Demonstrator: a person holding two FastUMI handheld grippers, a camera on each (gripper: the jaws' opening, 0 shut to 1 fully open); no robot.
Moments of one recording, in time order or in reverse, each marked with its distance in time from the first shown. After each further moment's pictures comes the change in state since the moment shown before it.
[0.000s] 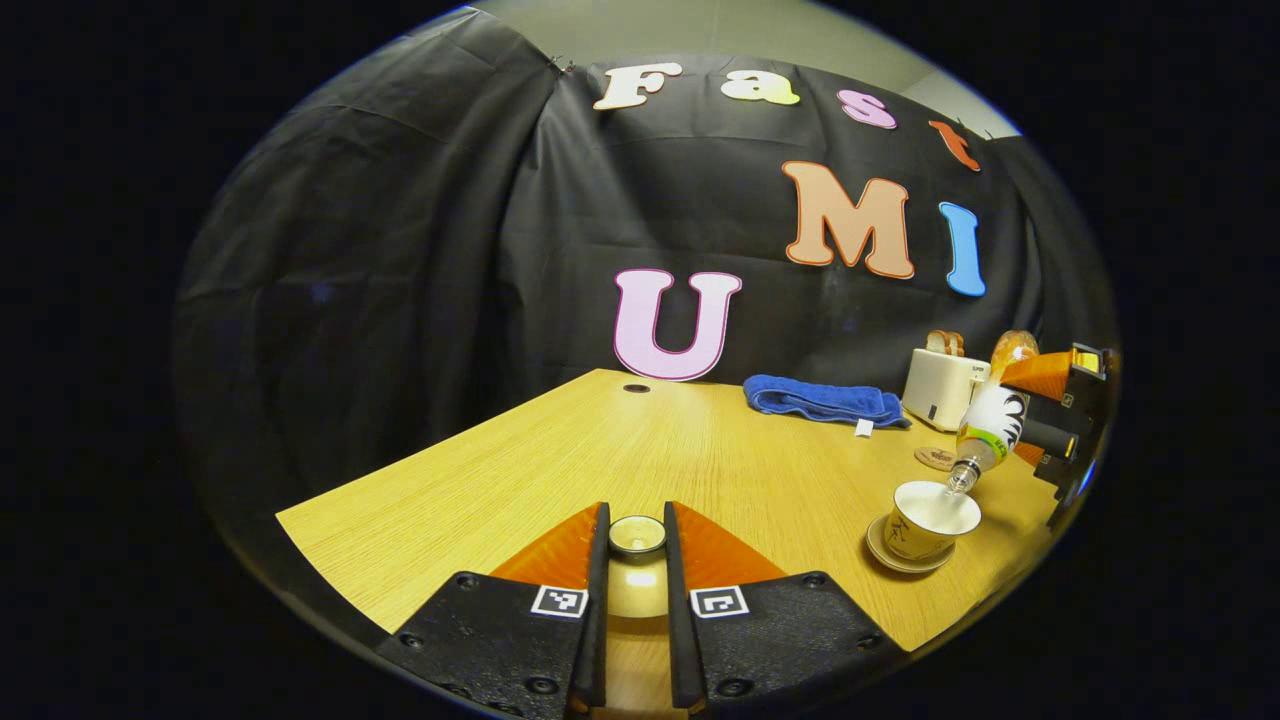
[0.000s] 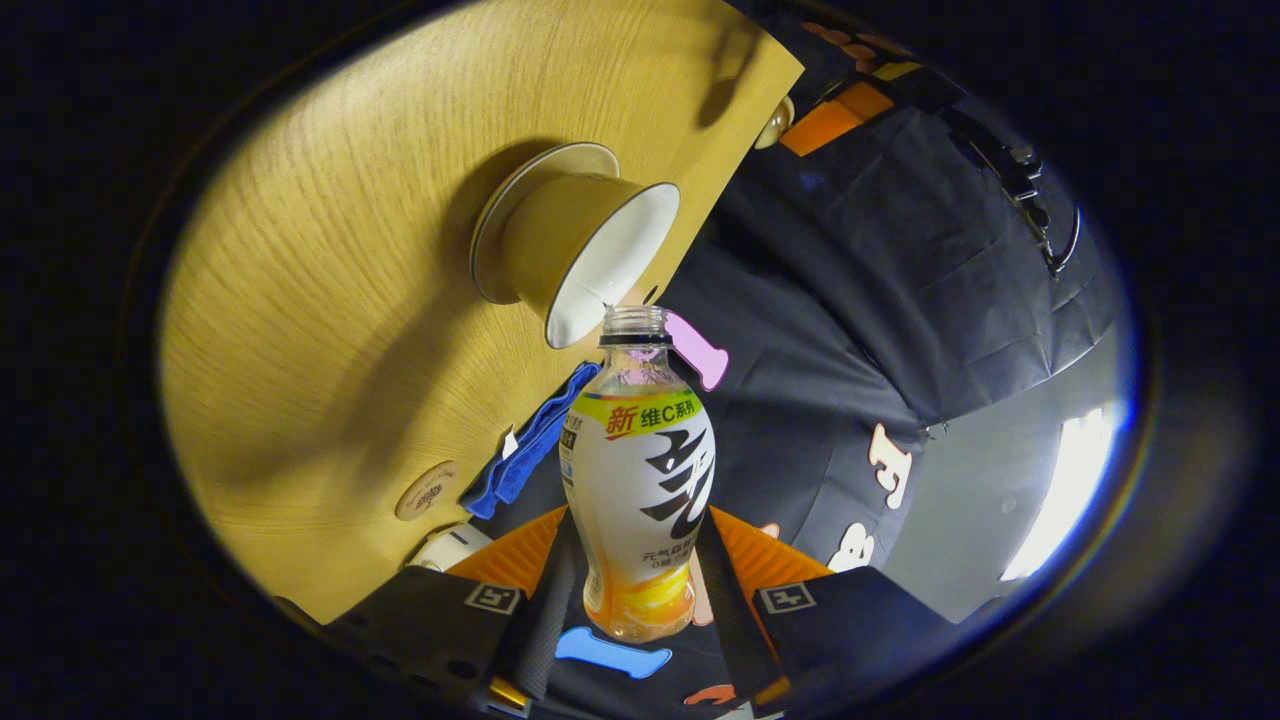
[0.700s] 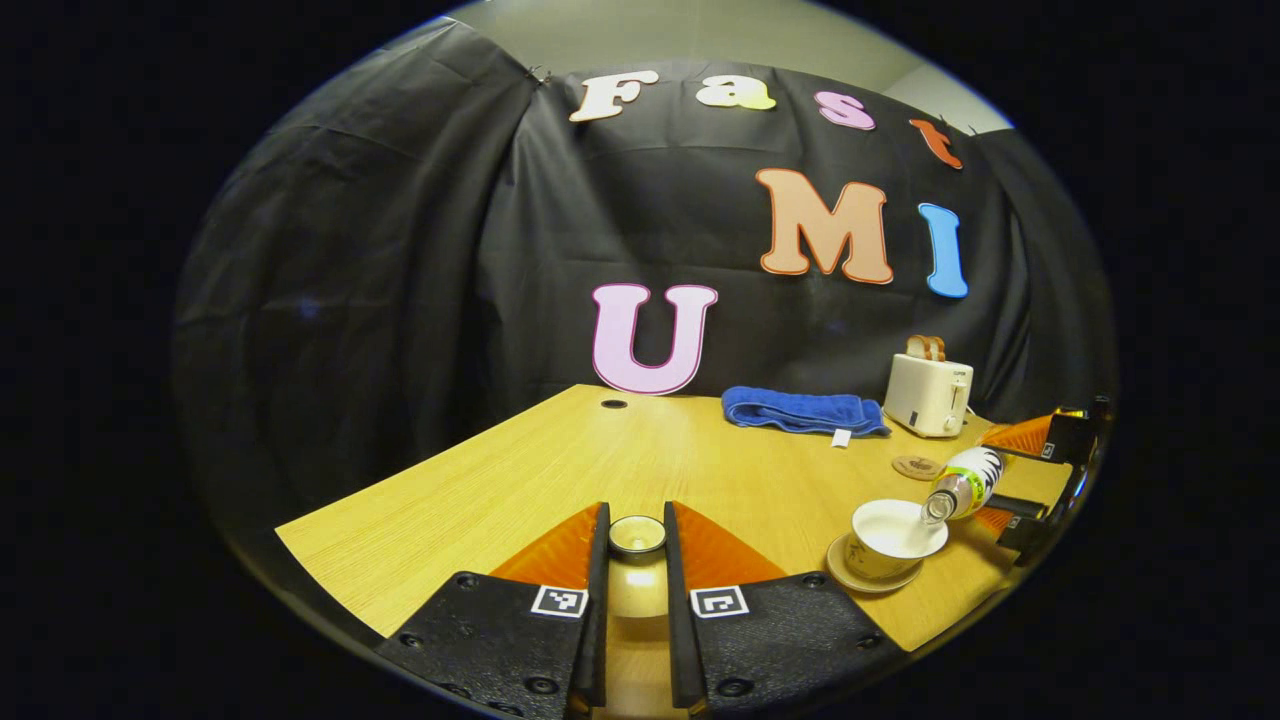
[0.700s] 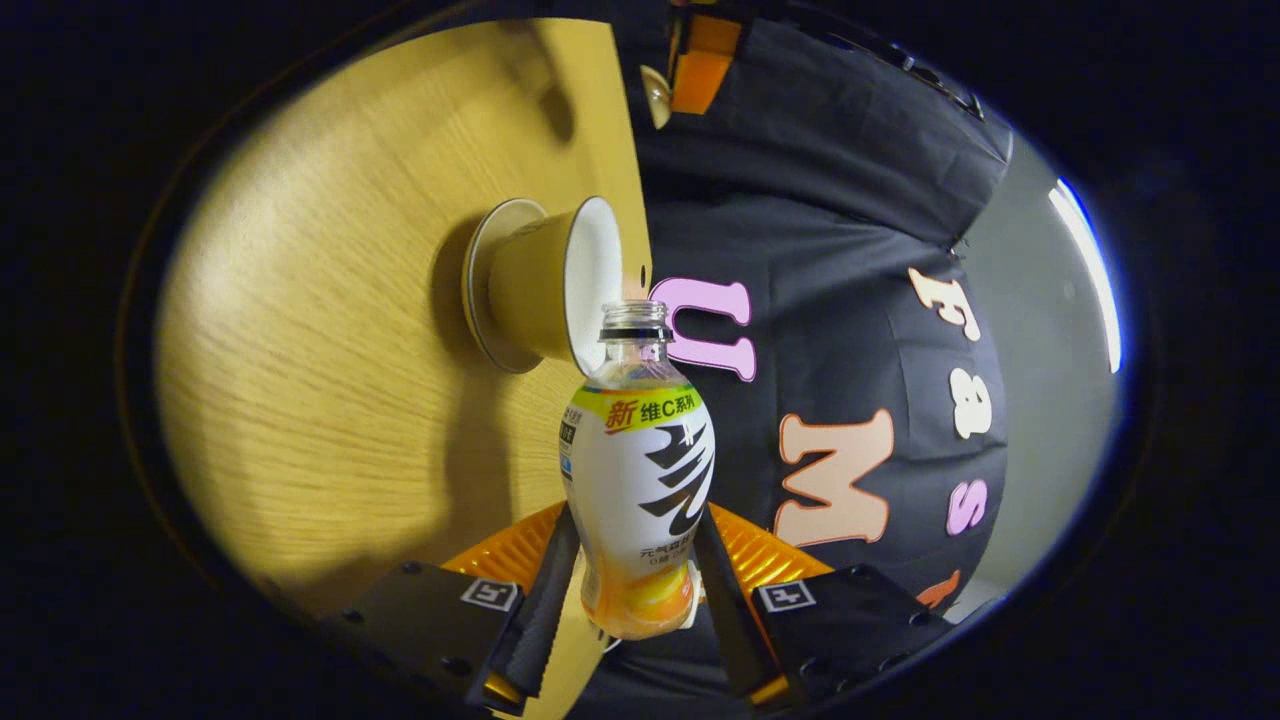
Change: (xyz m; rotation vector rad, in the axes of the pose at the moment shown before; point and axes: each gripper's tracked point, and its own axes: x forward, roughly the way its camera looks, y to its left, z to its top) left arm -0.004 -0.040 0.024 0.036 -0.034 -0.044; right arm -0.014 0.041 0.004 0.672 0.109 0.121
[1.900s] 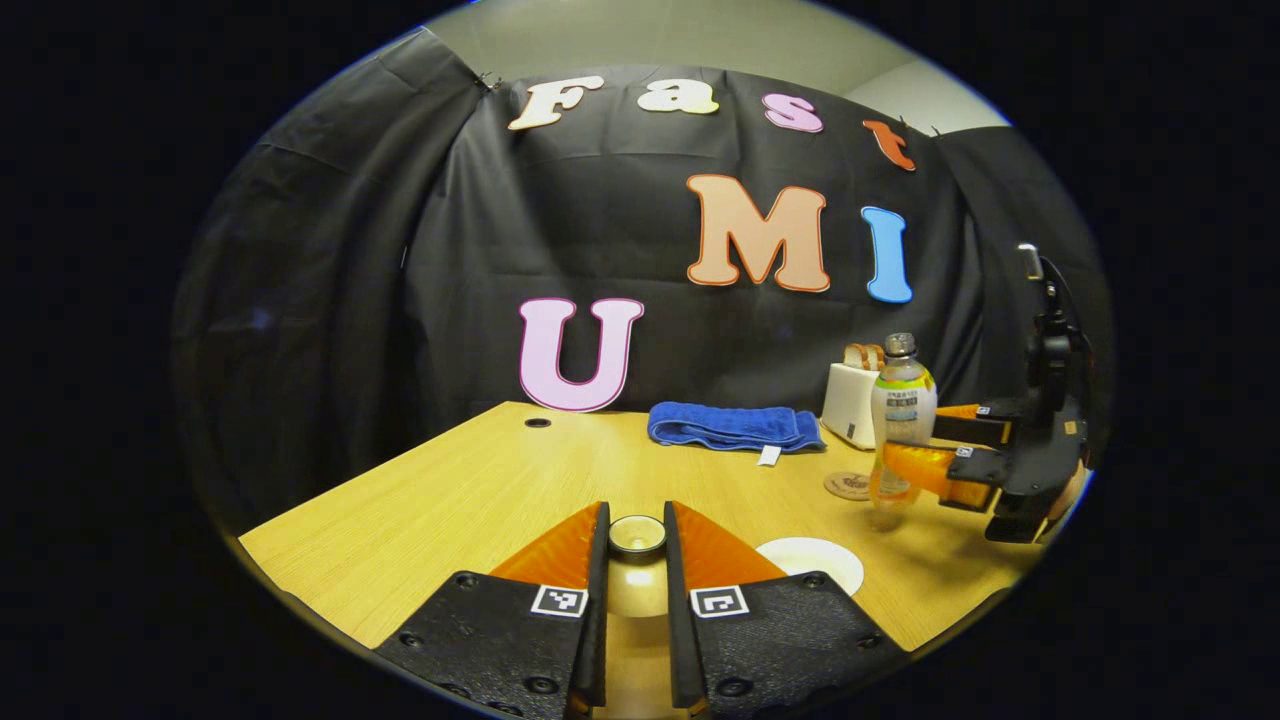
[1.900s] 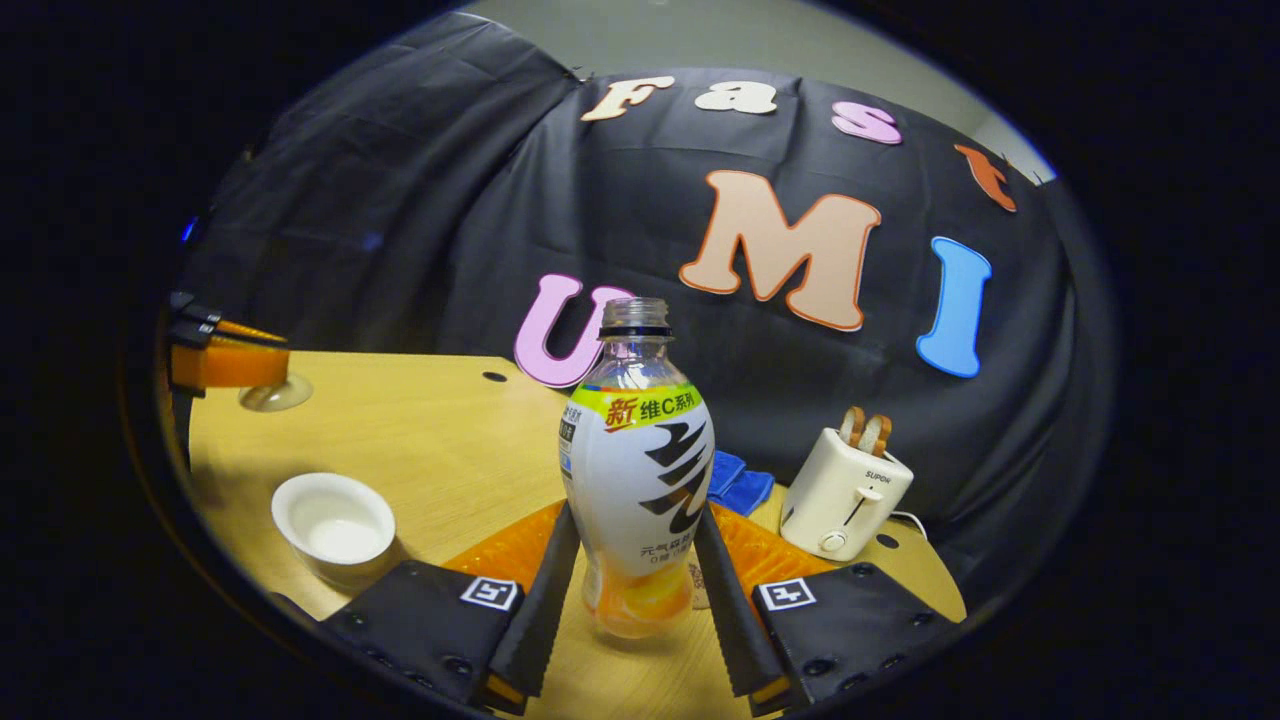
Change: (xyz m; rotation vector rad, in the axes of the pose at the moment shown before) left arm 0.016 -0.078 0.020 0.012 -0.027 -0.157; right arm 0.059 -0.060 -0.073 1.247 0.056 -0.064
